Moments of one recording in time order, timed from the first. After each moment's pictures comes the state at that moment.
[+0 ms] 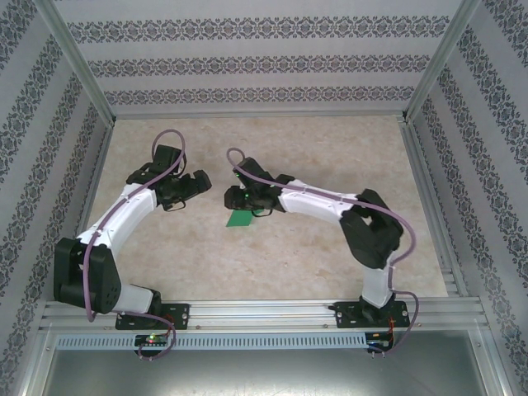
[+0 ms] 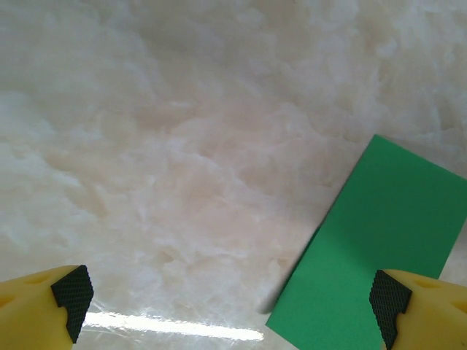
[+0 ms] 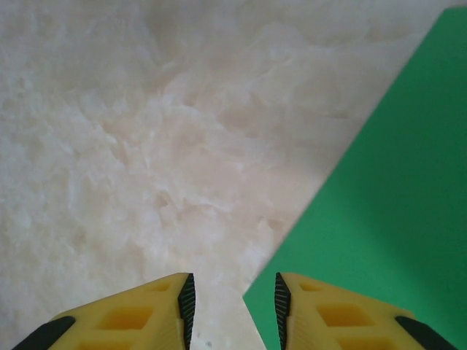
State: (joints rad) left arm -0.17 1.40 1.04 -0.68 0.09 -0.64; right arm 0.82 1.93 1.39 -0.36 -0.15 0.75
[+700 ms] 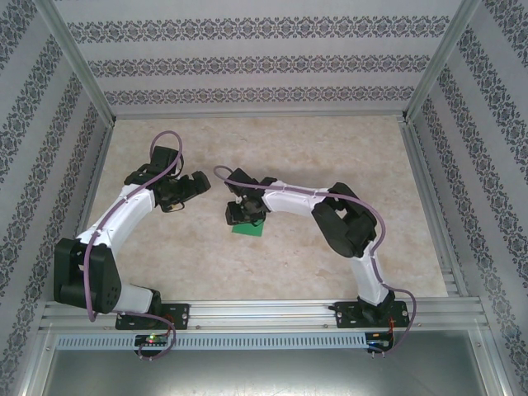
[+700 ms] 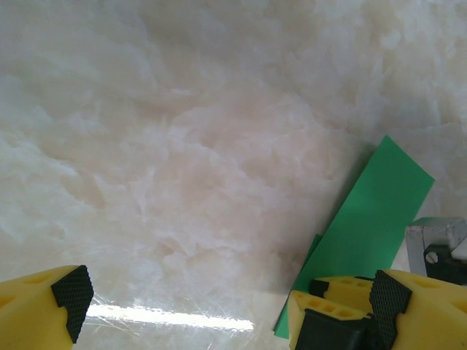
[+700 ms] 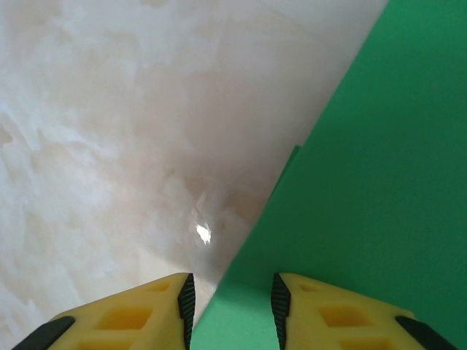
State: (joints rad) left arm -0.15 1.40 1.02 -0.67 0.15 -0.64; right arm 0.83 2.10 1.45 -0.52 -0.20 0.61
